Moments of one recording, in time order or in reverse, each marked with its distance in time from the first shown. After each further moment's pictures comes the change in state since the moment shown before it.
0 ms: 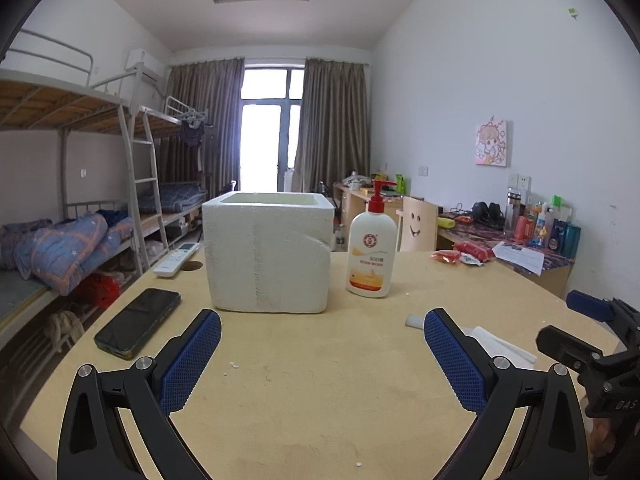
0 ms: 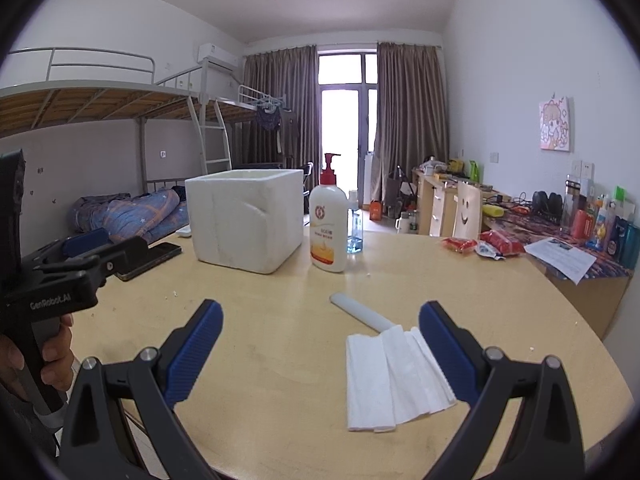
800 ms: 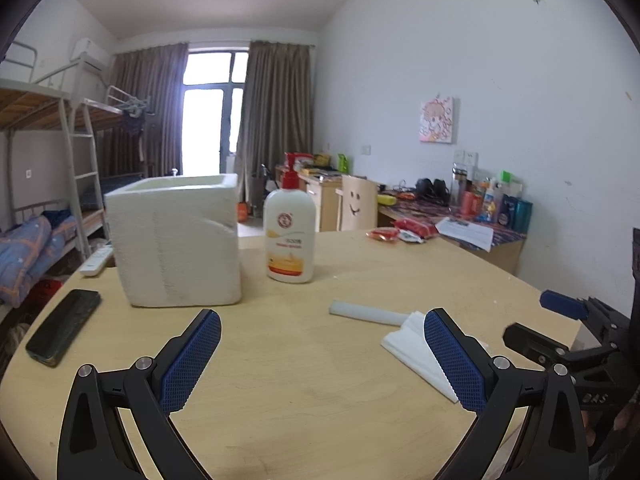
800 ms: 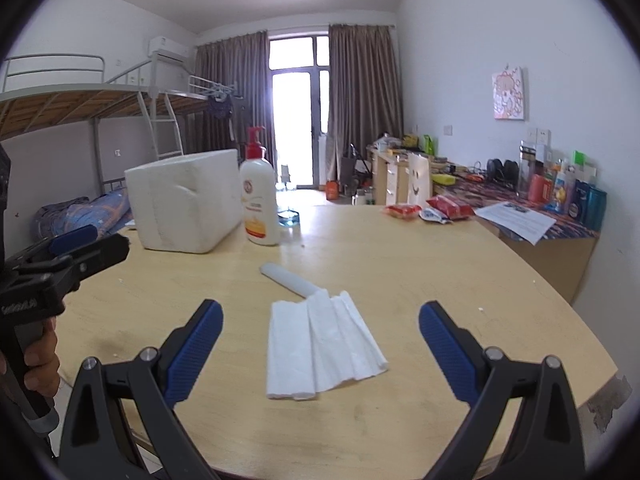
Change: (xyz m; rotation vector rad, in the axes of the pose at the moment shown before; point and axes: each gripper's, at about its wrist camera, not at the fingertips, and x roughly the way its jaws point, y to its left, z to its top) left arm 0.035 -0.053 -0.004 0.055 0.082 -0.209; right arm -0.004 -0.046 -0.022 0.094 0.083 -0.157
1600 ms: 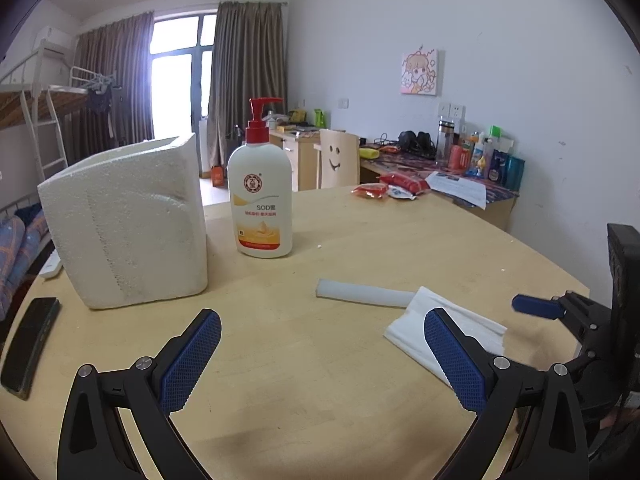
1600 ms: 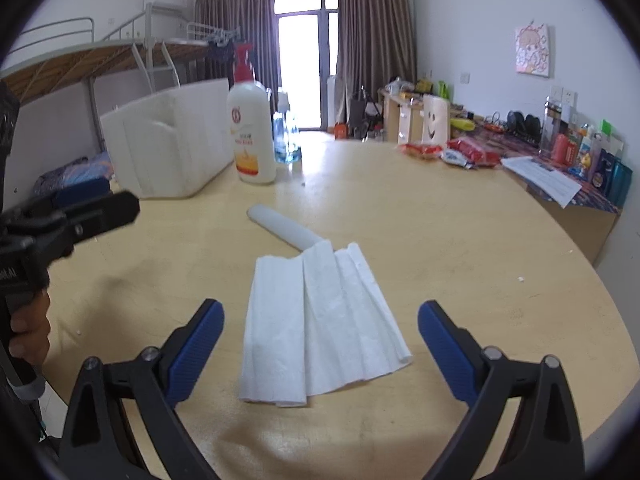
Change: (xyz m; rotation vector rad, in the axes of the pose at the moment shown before) left arm 0.069 0.001 0.007 0.053 0.175 -0.067; right arm 0.064 -0.005 -0.011 -0.023 0.231 0.042
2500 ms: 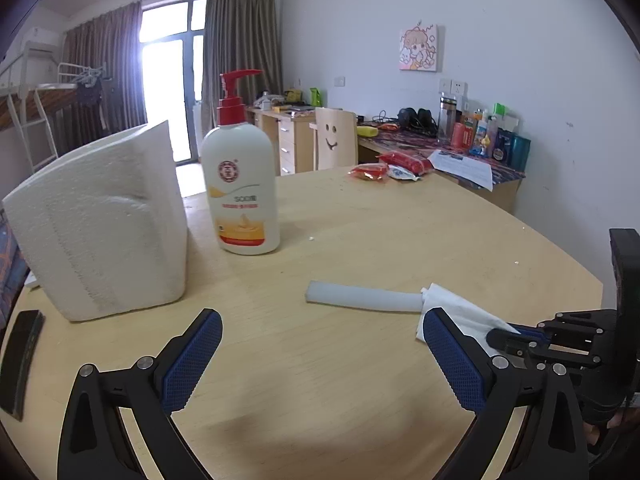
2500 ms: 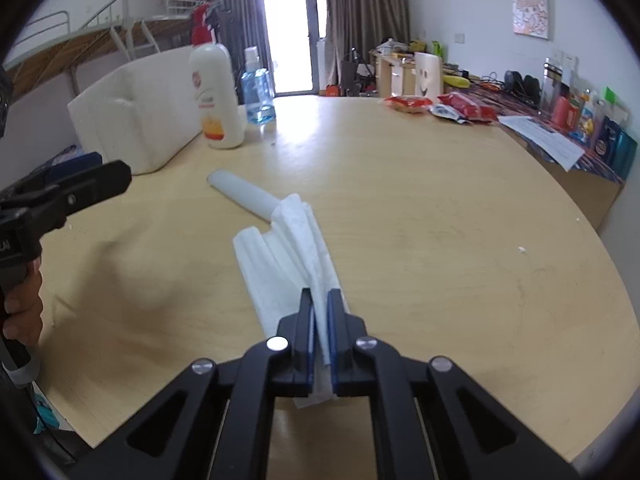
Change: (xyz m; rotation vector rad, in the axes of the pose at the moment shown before) left arm 0.041 -0.014 0.013 0.025 0.080 0.003; right arm 0.020 -0.033 -0.002 0.051 0.126 -0.010
